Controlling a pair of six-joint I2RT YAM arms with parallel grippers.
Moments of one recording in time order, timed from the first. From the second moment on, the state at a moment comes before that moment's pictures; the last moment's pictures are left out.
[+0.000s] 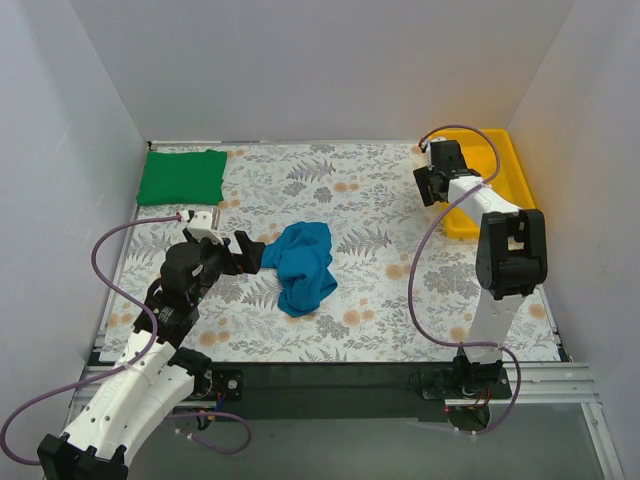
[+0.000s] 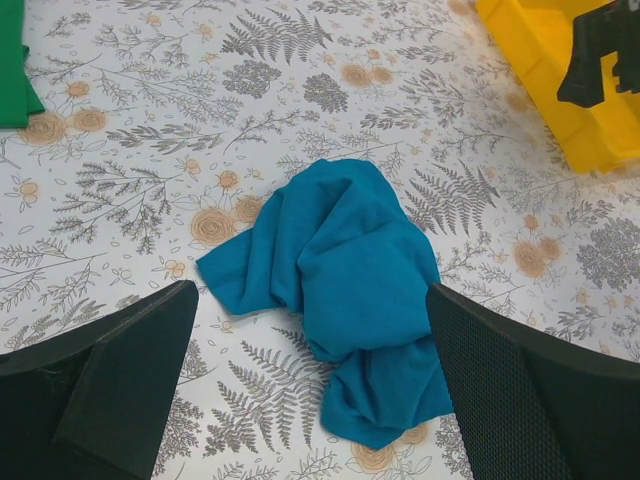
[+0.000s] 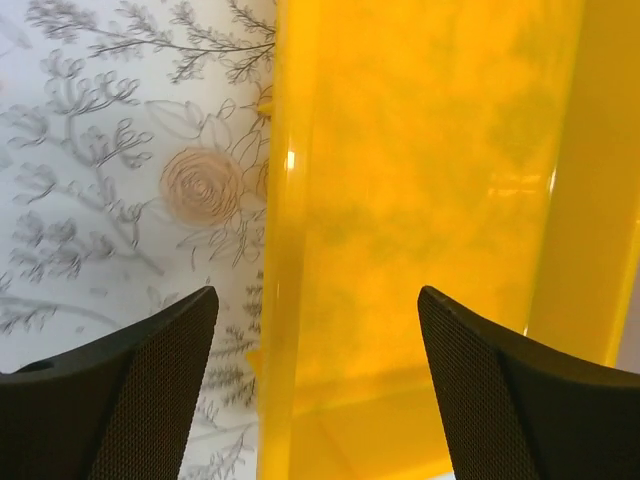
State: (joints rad) left arm -0.39 0.62 0.57 -0.18 -0.01 -0.31; right arm 0.13 1.97 1.45 -0.33 0.35 -0.26
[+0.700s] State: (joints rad) left arm -0.39 0.66 0.57 -0.17 0.07 -0.32; right arm 0.25 1.18 0.90 -0.36 -0.29 -0.66
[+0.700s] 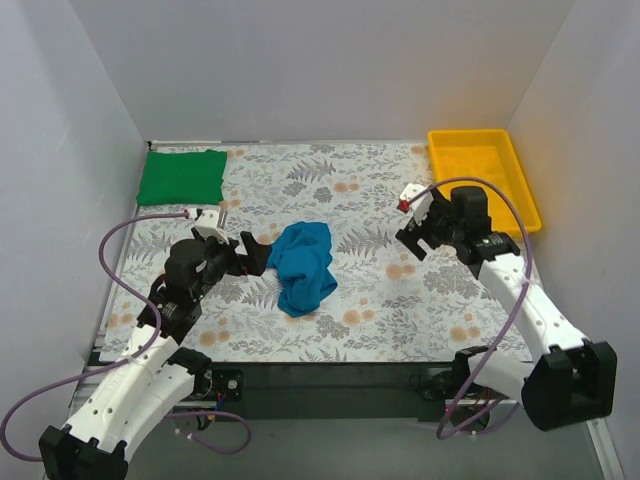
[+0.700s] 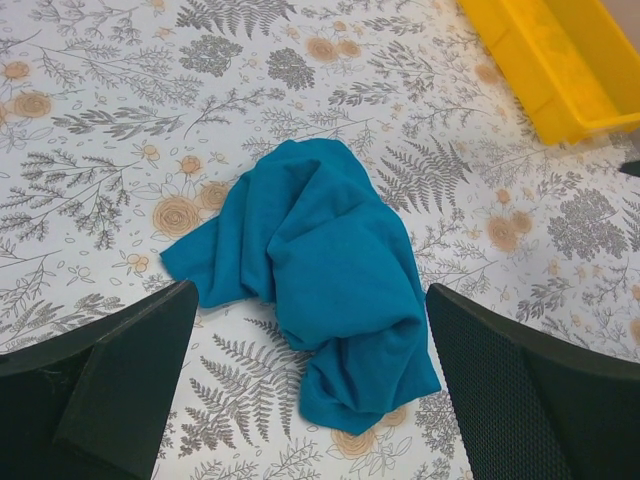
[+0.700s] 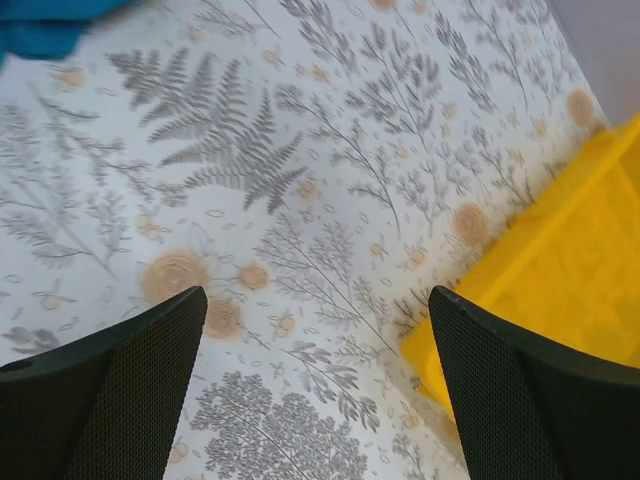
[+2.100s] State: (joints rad) left arm -0.39 0.81 0.57 -0.16 0.26 -0.37; right arm -0.22 0.83 0.59 -0.43 -1.12 -0.69
